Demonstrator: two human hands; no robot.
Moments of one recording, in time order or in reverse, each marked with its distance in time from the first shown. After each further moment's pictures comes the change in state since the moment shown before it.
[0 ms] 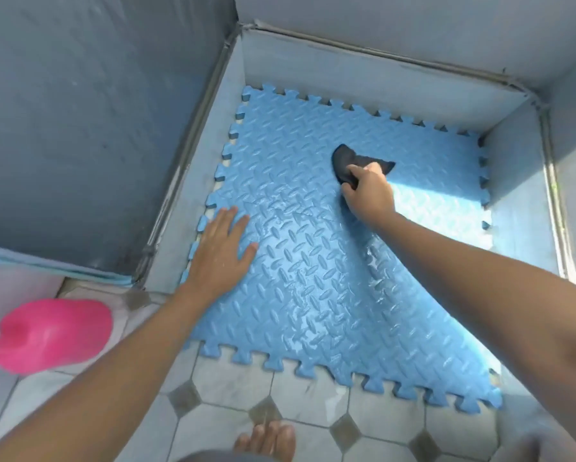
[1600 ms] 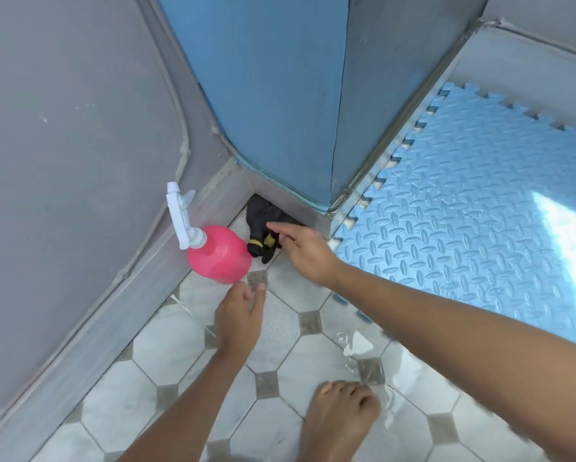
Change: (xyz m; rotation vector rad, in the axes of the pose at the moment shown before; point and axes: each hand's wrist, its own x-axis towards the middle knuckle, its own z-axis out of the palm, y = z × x) left_hand -0.283 -0.044 -0.077 -0.287 0.442 -0.919; right_hand -0.232 -0.273 0.132 0.552 -0.698 -0.627
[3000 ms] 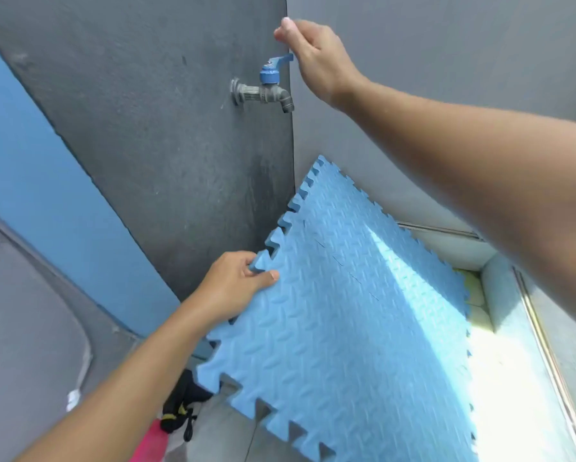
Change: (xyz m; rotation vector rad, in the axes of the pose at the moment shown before) left_hand 0.047 0.389 -0.112 -0.150 -0.626 0.485; right_hand -0.005 -0.307 -0.494 -0.306 0.861 -0.327
